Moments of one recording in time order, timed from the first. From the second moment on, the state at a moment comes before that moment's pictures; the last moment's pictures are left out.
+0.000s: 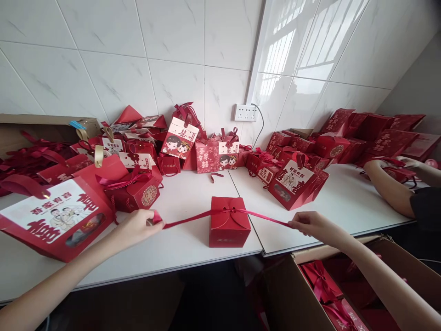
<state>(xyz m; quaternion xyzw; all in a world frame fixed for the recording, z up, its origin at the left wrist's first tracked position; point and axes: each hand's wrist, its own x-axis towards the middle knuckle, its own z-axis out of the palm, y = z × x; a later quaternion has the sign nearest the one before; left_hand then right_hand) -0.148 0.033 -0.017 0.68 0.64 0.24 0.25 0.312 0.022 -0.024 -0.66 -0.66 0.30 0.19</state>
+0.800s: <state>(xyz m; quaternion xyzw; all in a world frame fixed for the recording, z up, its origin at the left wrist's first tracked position) -0.055 0.055 -0.029 0.64 0.34 0.24 0.65 0.208 0.040 -0.032 -0.36 -0.44 0.74 0.35</state>
